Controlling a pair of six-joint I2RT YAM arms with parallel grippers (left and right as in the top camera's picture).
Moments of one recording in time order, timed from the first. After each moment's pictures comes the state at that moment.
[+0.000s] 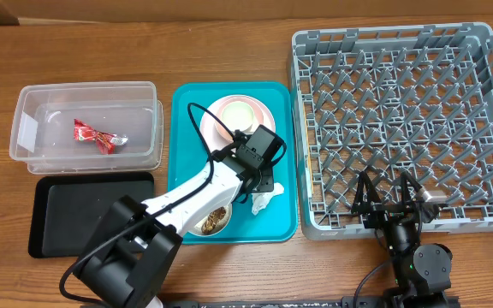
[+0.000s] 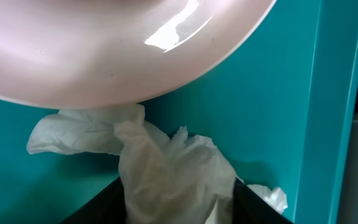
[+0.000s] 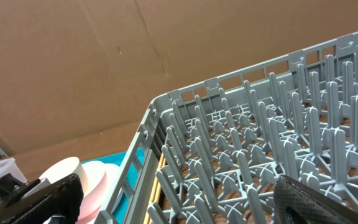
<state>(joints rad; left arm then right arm) -0.67 1.78 1.05 -0.53 -0.07 -0.71 0.18 0.01 0.02 -0.02 0.06 0.36</state>
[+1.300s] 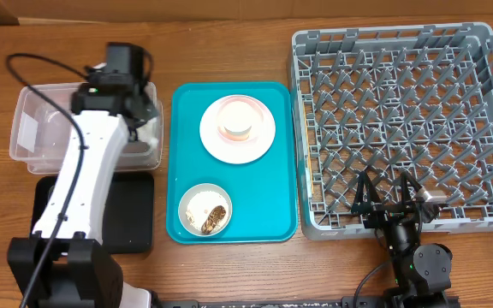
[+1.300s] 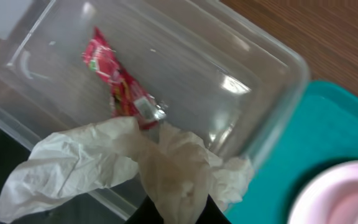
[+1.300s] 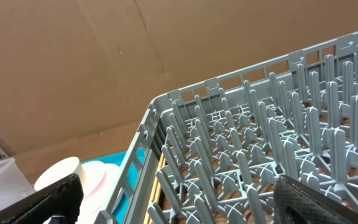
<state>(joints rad) -0.04 1.66 1.45 -0.95 -0.32 -0.60 0.18 0.01 0.02 -0.02 0.06 0.36</state>
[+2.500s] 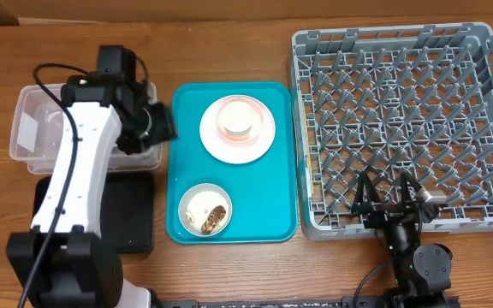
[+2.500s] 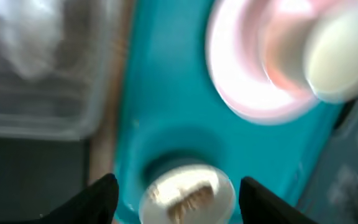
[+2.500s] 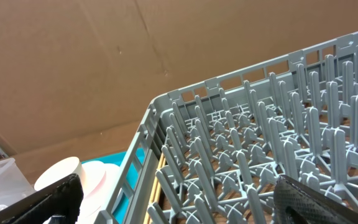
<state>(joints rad) -0.03 1.69 1.52 -1.24 0.21 -0.30 0.18 0.01 0.02 -0.02 0.06 0.36</state>
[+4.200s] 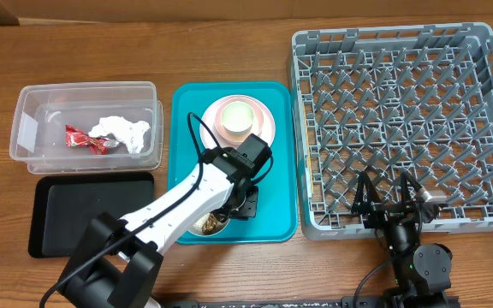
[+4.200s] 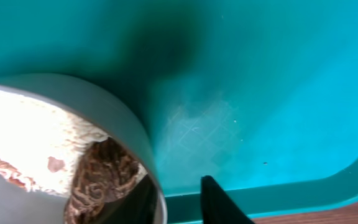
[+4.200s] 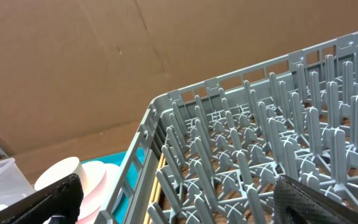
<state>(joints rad) -0.67 1.69 1.07 -0.94 0.03 -0.56 0.18 0.01 0.02 -0.02 0.06 0.36</state>
